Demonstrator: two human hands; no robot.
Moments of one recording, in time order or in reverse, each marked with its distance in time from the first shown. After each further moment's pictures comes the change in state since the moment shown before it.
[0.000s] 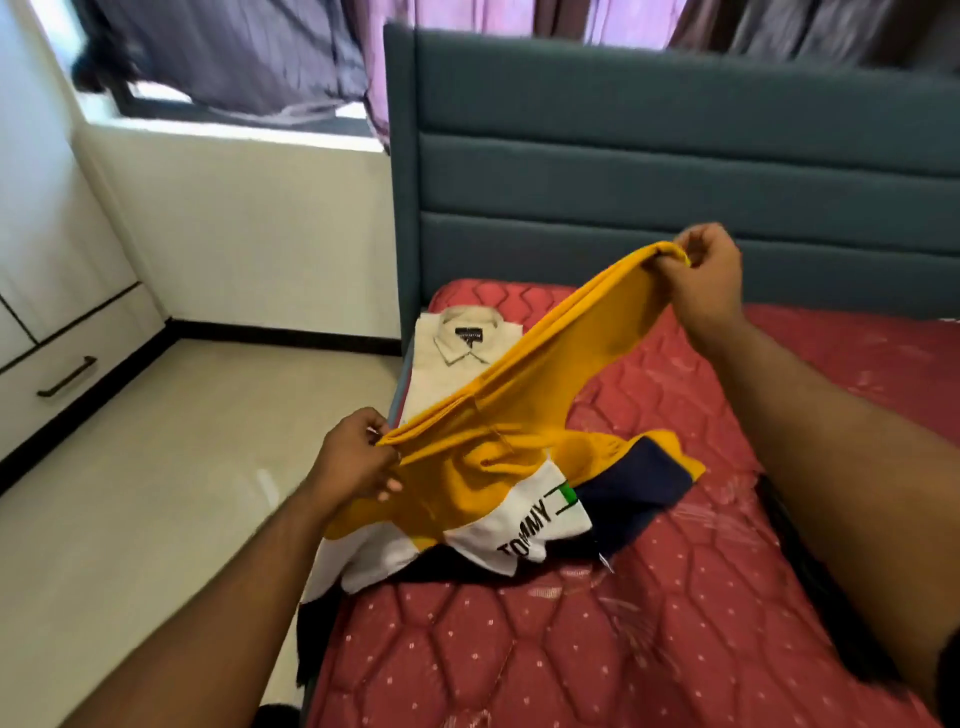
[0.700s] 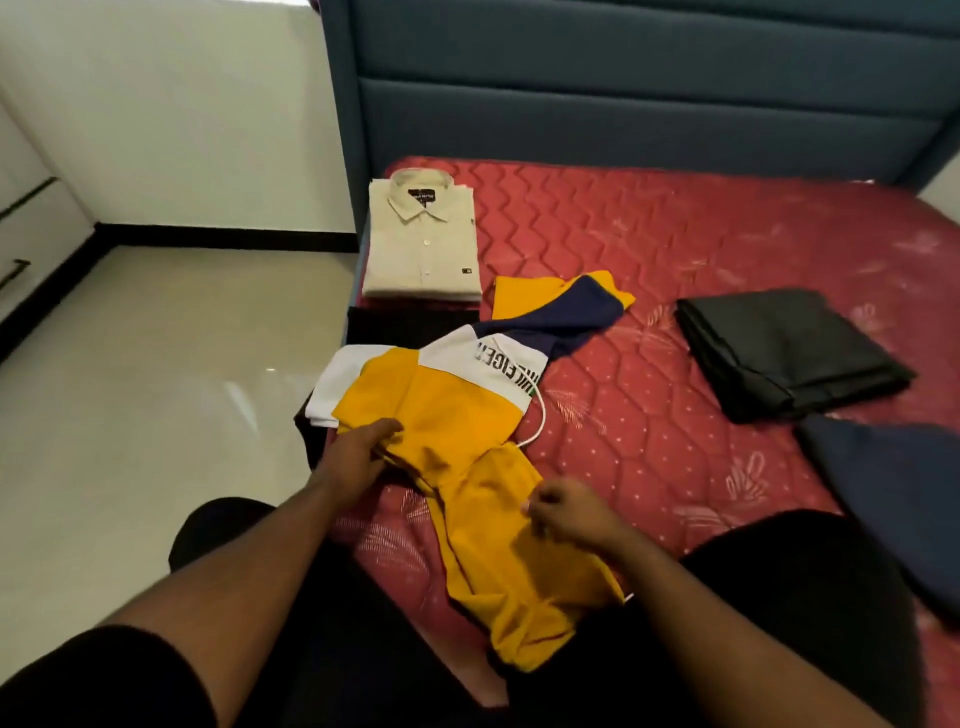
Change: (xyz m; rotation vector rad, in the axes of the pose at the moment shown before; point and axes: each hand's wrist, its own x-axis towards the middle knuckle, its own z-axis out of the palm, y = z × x) left_hand -0.155 -0.173 0.061 0.442 -0.232 0.270; right_hand -0.449 0.050 -0.065 -0.308 -0.998 0.556
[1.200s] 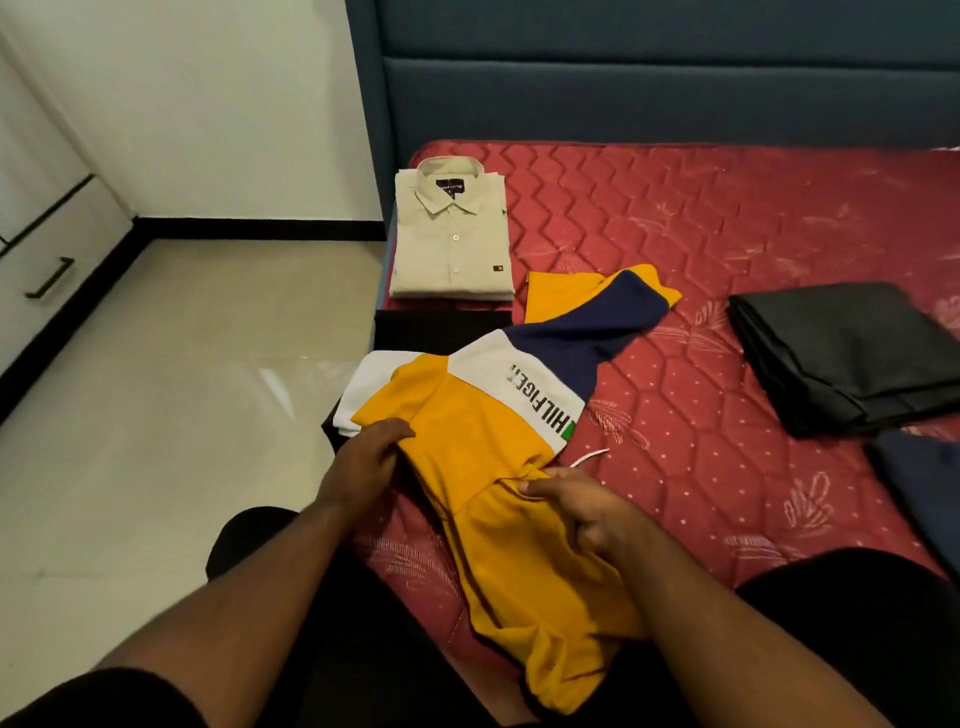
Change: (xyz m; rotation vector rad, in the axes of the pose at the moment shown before) left_hand 0.010 -0.009 -0.015 -0.038 0.180 0.070; right_hand 0.056 -0.032 0.002 0.933 -0.136 0.345
